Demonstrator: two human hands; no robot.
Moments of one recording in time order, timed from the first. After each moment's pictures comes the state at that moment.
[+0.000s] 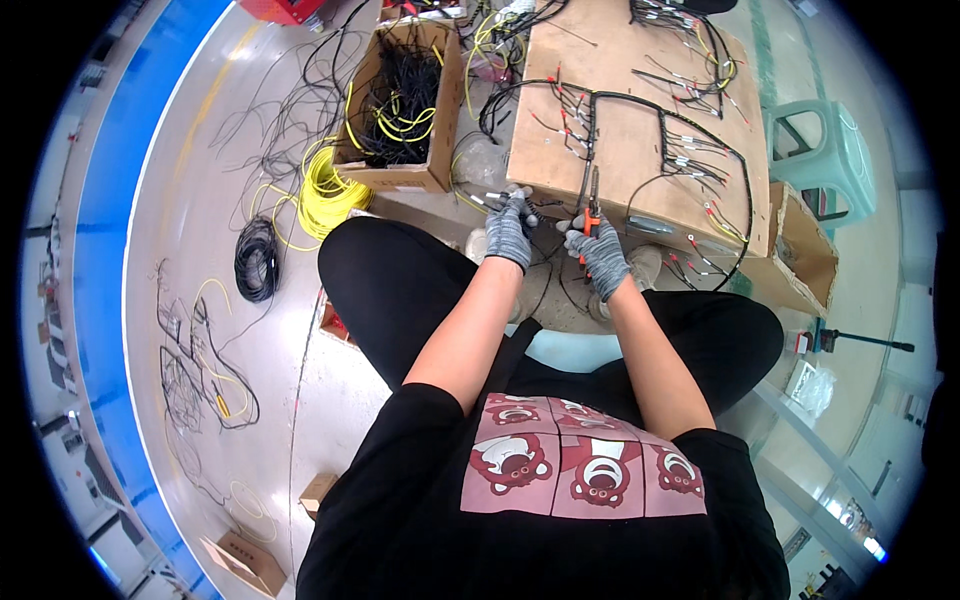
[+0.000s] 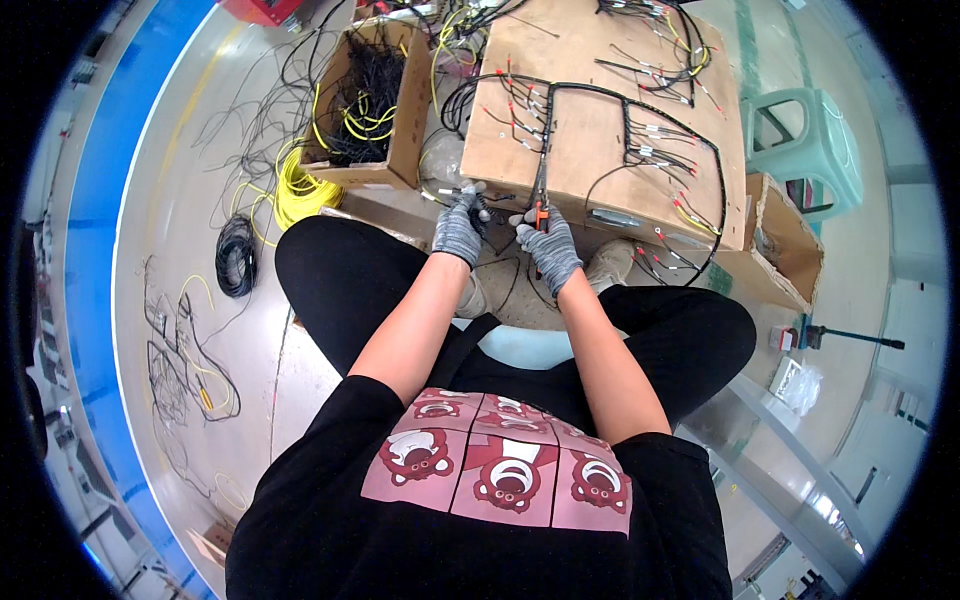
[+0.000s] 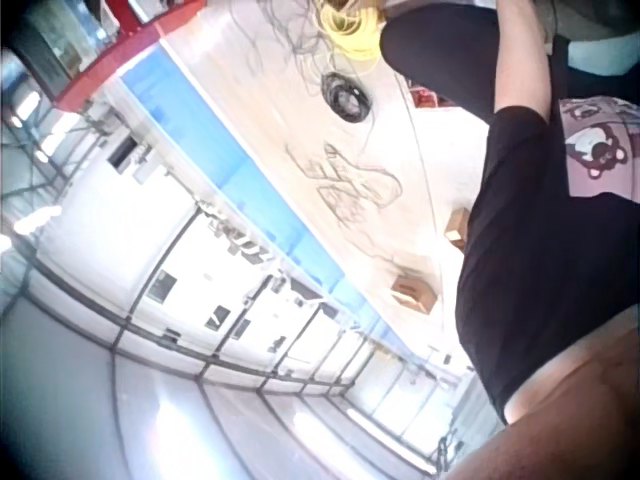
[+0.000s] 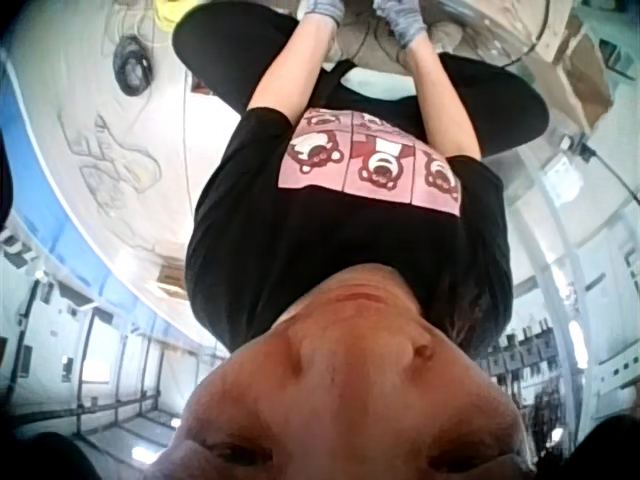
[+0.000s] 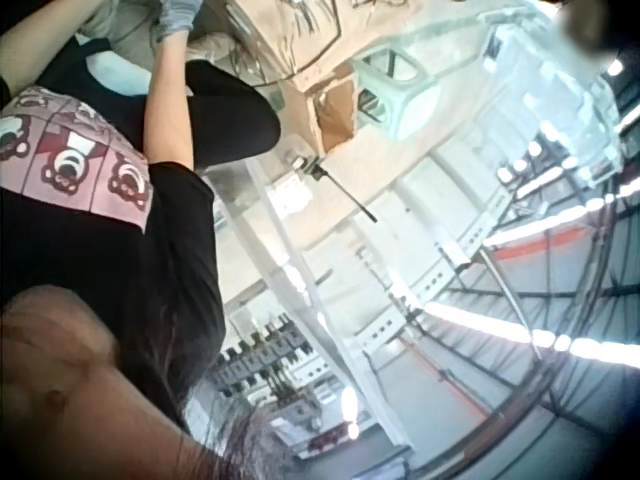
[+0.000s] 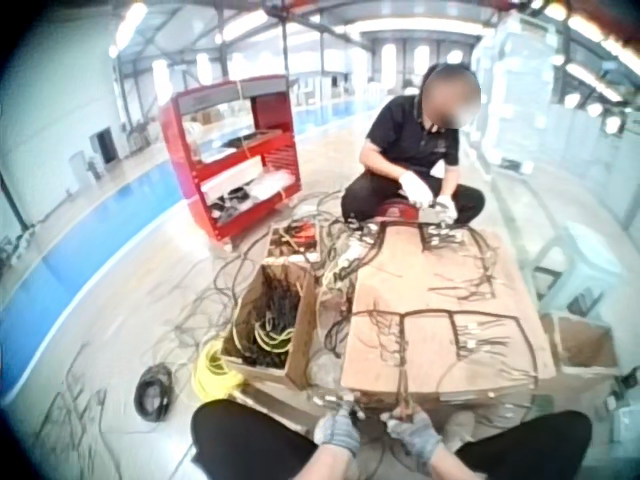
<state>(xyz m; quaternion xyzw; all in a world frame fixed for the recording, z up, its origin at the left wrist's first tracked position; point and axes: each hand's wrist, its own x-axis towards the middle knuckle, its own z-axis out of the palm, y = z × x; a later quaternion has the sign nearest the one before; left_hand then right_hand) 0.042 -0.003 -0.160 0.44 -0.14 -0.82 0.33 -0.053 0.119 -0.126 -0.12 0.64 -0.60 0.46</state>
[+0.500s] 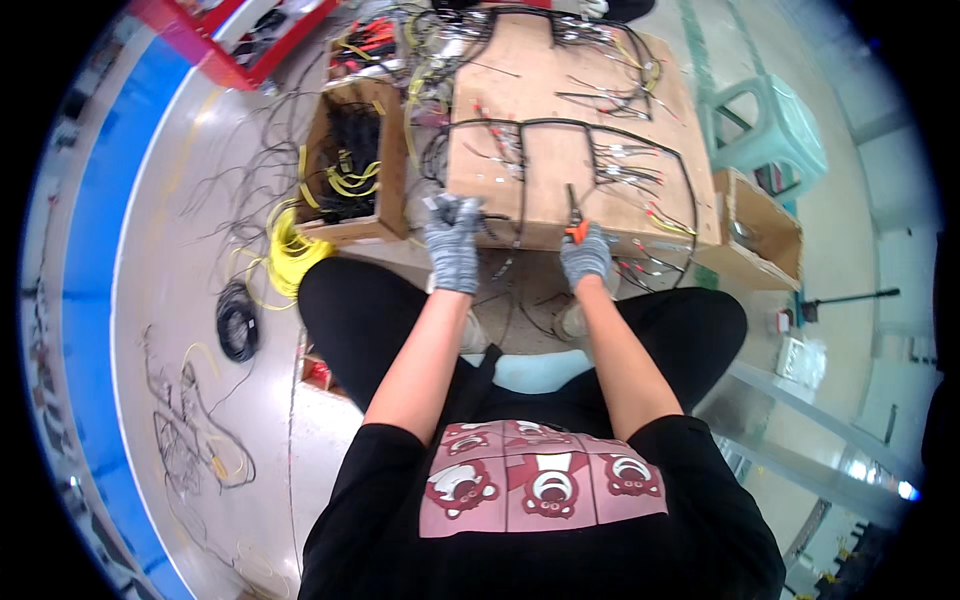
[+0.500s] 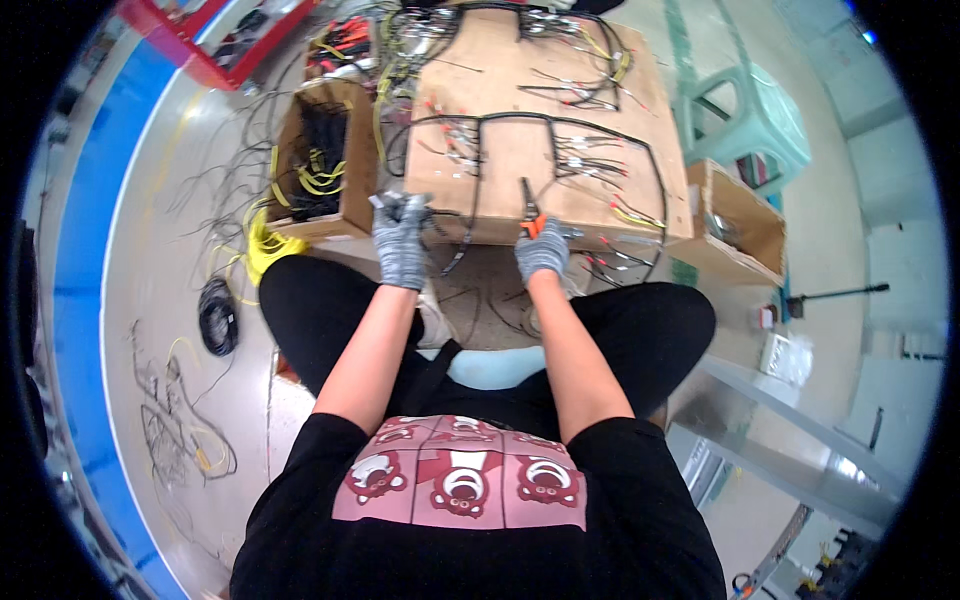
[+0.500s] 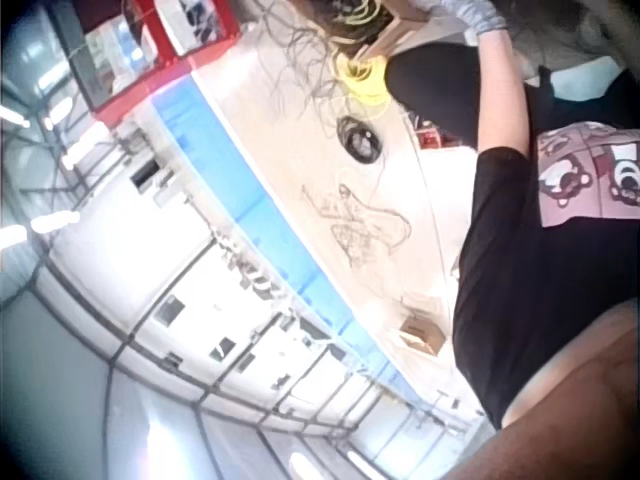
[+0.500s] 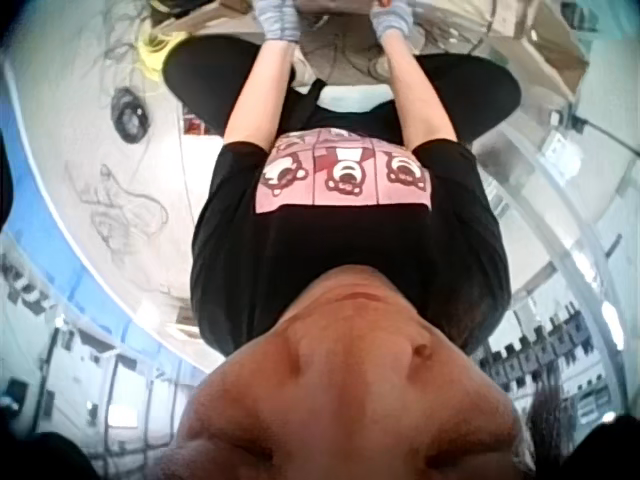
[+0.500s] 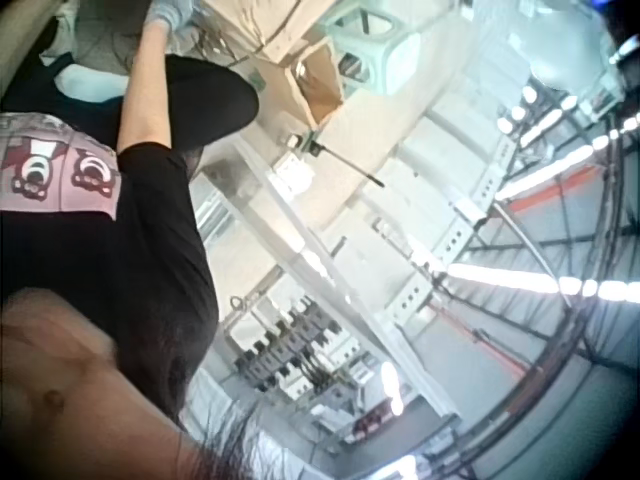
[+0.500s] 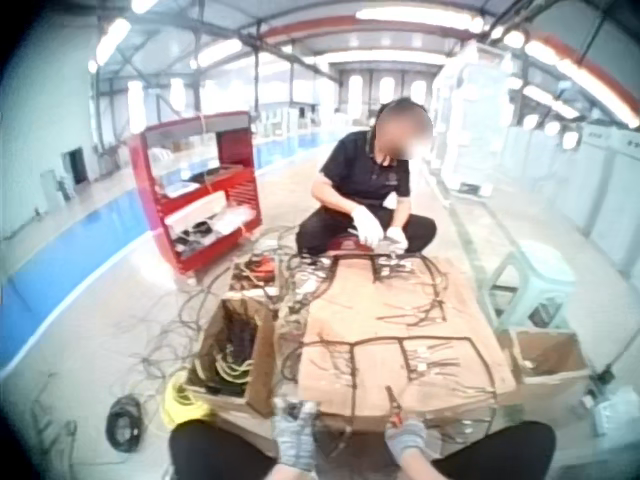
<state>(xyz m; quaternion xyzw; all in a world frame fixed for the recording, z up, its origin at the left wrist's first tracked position) 0.020 -0.009 -0.081 0.34 -0.44 -0.70 0.45 -0.113 0.144 -0.130 -0.16 0.95 -0.28 0.03</state>
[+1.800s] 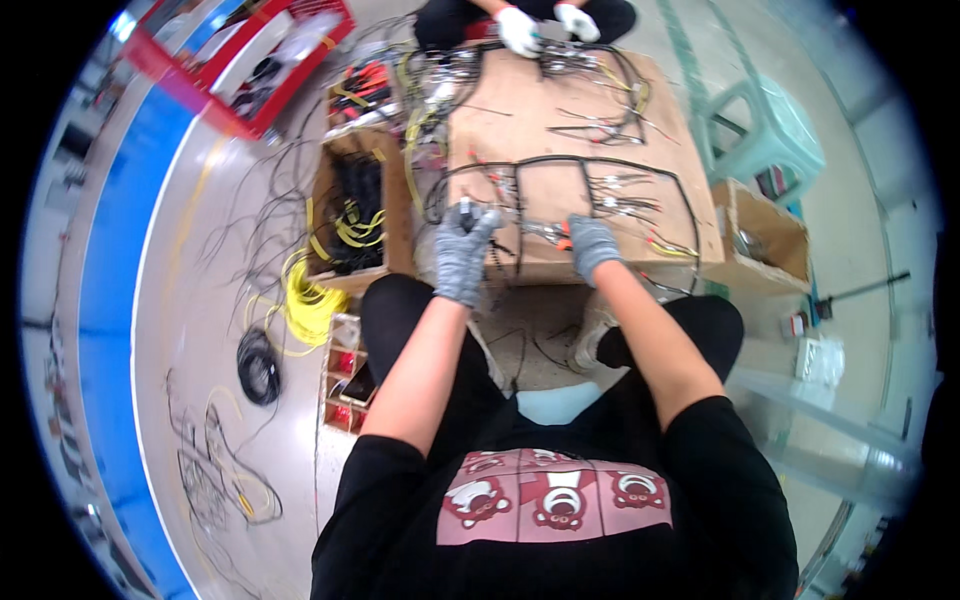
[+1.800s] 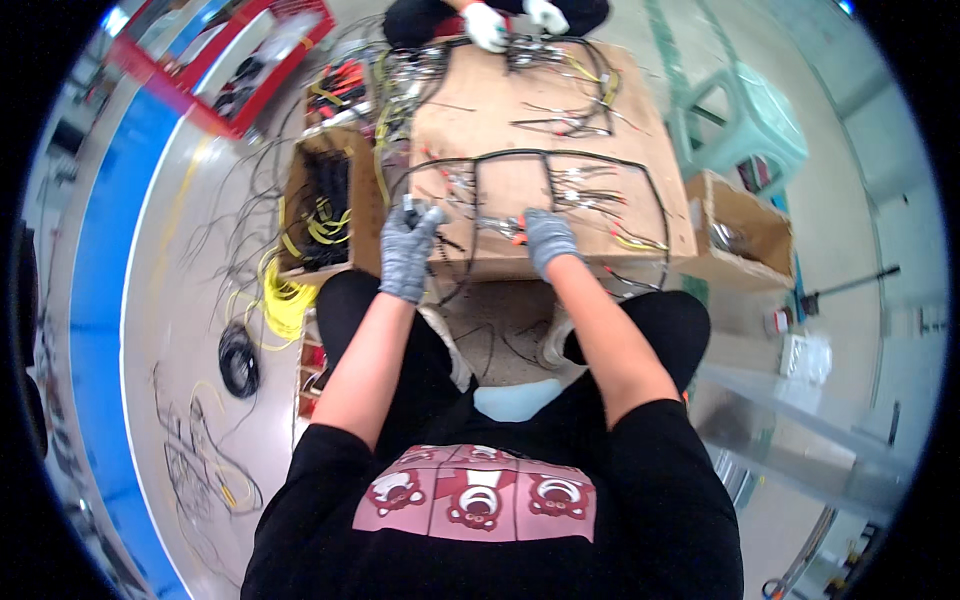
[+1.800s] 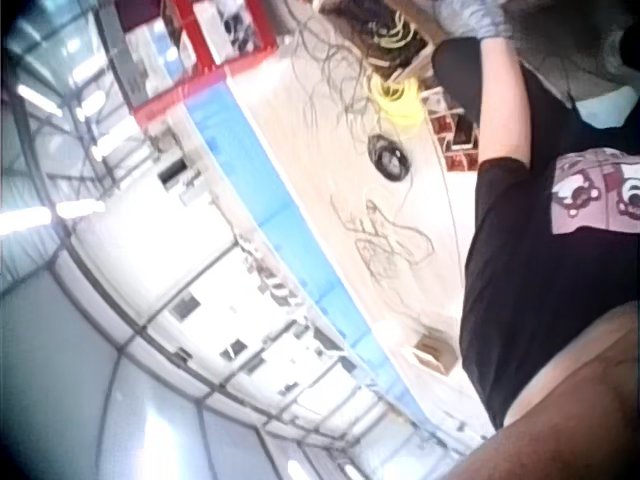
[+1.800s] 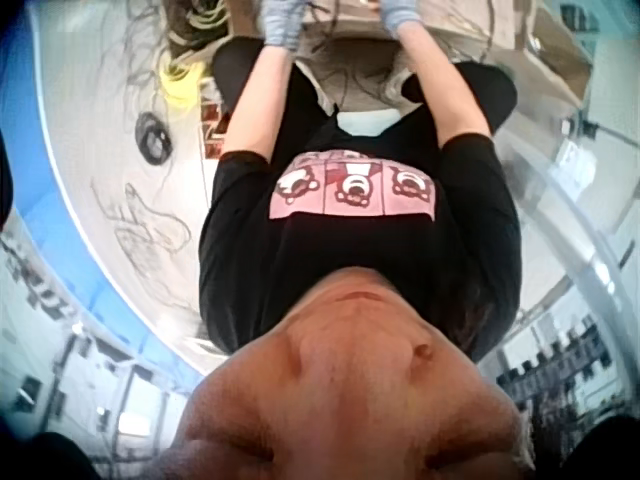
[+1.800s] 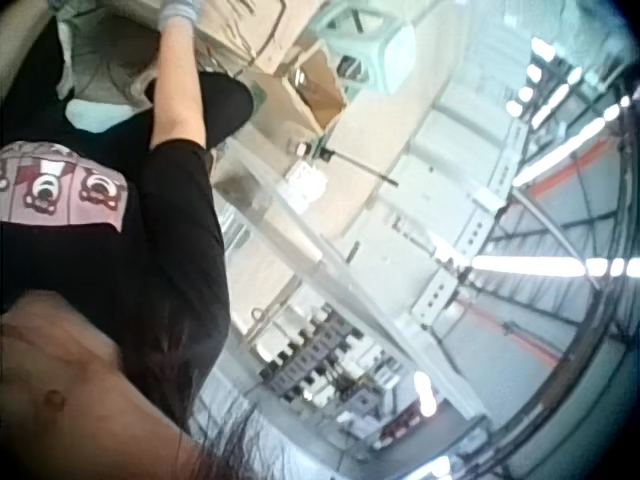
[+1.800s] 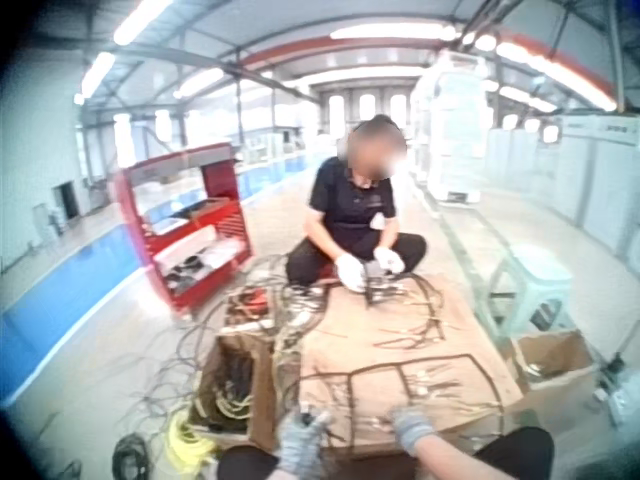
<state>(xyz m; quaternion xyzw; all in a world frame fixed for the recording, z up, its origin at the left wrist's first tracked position) -0.017 -0.040 -0.033 0.29 -0.59 -0.68 0.33 -0.192 0.106 -0.098 -0.45 0.88 -0.09 0.09</state>
